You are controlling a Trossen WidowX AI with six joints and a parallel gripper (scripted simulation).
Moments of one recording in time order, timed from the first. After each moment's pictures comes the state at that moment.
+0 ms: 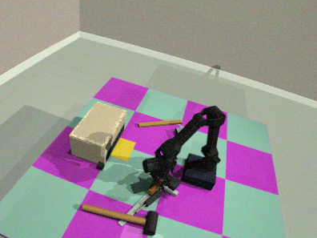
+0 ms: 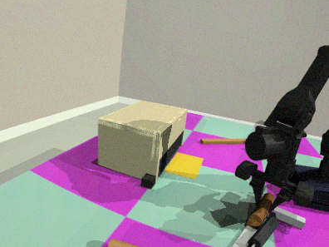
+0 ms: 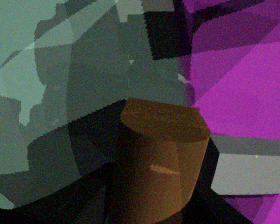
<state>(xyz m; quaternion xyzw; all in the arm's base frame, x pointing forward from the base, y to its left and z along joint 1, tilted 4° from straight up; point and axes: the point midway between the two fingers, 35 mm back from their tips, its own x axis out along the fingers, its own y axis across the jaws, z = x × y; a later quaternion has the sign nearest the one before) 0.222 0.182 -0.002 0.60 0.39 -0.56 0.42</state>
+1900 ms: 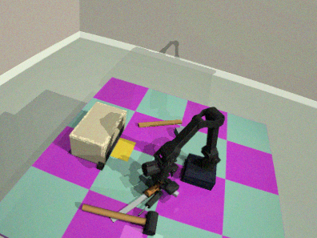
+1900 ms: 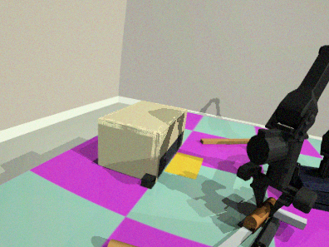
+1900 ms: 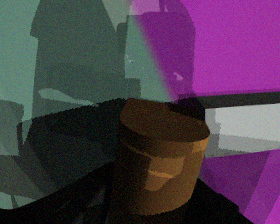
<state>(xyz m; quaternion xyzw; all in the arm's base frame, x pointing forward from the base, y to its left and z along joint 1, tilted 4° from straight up) 0.220 0.197 -0.002 0.63 0.34 -0.59 0.37</state>
